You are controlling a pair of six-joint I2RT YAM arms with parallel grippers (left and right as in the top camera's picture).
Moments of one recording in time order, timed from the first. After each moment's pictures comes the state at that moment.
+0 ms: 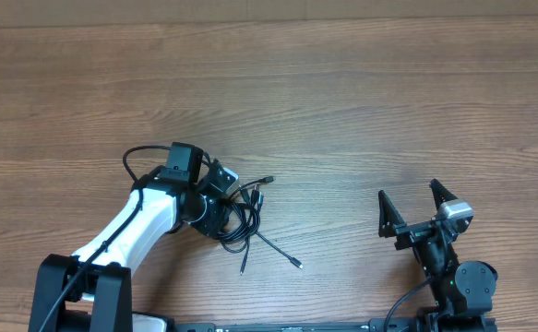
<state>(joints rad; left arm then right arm) -0.21 1.53 0.75 -0.61 0.23 0.40 0.03 0.01 0.02 -0.02 -0.21 0.12</state>
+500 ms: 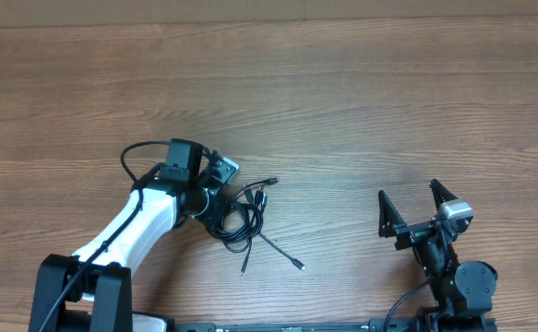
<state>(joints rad) -0.21 1.53 0.75 -0.52 0.26 0.33 0.03 0.01 0.02 -0.02 -0.21 0.12</state>
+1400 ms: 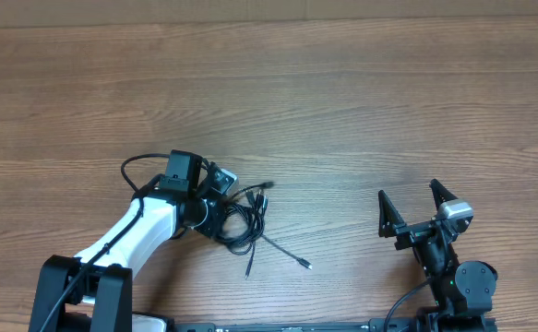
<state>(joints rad) -0.21 1.52 0.67 -0.48 0.28 0.31 0.03 0.01 0.02 -0.02 -0.22 0.12</state>
